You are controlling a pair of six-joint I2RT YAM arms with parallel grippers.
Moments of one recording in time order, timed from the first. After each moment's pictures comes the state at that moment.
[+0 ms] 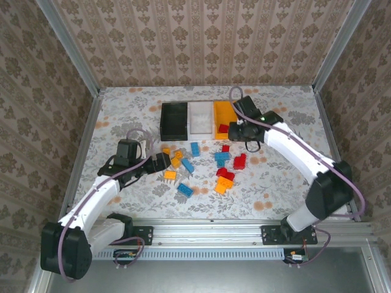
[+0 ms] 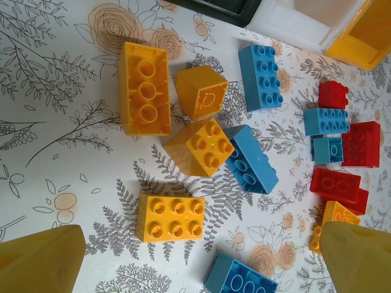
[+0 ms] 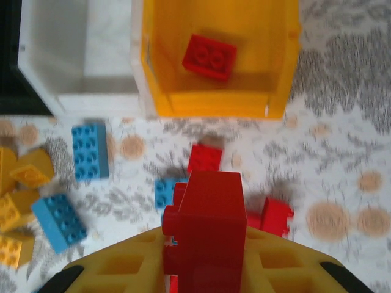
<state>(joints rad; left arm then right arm) -0.30 0.99 0.58 -0.44 0.37 -0.50 0.46 1.60 1.41 -0.85 0.08 0.47</state>
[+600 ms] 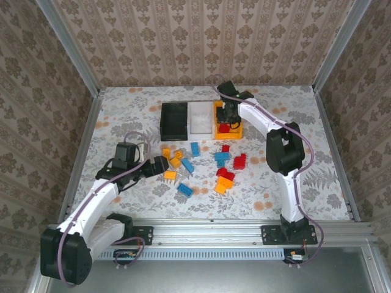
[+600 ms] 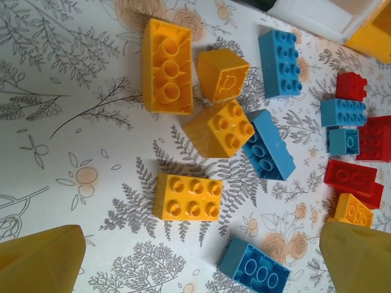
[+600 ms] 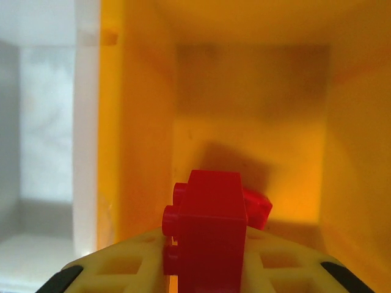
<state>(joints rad) -0.28 0.95 0.56 -0.50 0.36 -0.50 0.37 2.21 1.92 -0.84 0.04 0.39</state>
